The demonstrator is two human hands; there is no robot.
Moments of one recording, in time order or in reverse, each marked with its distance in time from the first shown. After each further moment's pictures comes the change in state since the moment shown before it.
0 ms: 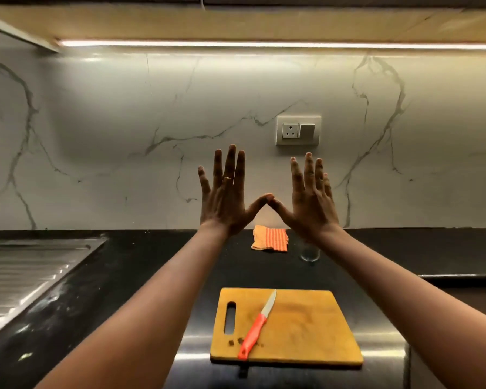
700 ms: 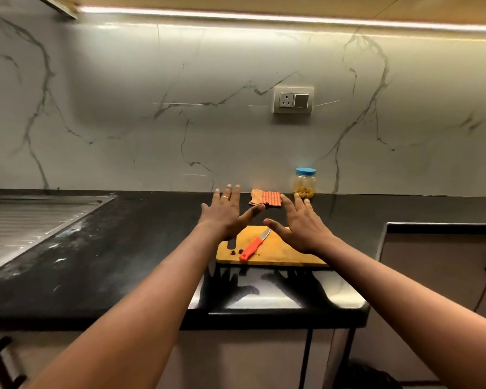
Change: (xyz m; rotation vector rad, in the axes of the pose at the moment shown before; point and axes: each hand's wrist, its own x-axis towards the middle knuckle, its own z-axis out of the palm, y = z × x) left_hand -0.157 0.023 -0.002 -0.127 -0.551 -0.187; right_hand -0.167 -0.018 0.013 0.028 -0.488 0.111
